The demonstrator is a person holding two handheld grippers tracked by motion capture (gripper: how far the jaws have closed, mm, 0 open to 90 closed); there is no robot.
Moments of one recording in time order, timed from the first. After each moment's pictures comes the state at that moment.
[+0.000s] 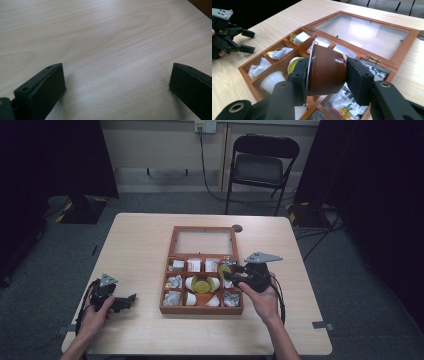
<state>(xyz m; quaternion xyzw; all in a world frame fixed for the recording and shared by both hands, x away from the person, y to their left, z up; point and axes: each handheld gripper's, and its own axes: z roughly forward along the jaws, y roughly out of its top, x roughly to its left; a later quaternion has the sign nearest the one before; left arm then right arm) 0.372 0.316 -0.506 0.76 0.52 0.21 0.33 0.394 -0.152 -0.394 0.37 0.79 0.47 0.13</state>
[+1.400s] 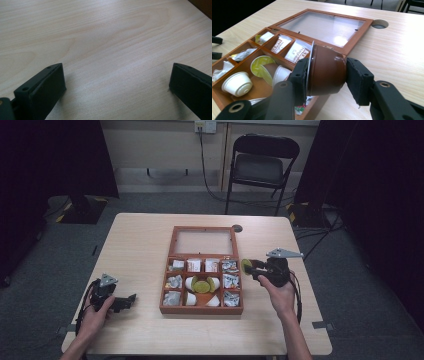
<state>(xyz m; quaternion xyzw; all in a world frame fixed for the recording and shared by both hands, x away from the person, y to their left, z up) 0.372 0.316 -0.506 0.76 0.52 0.21 0.33 0.413 -0.209 -0.401 0.44 0.76 0.46 0.16</state>
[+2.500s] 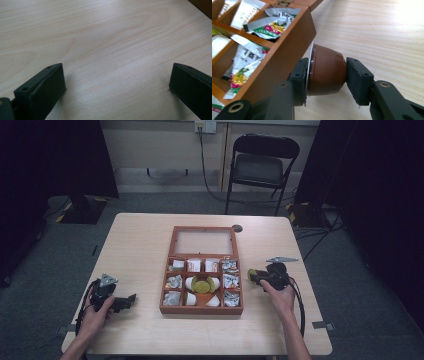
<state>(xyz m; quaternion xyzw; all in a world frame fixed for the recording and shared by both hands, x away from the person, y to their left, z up) 0.372 0.316 -0.506 0.76 0.52 0.21 0.33 0.439 -0.231 -0.466 0.50 0.77 0.38 0.13</state>
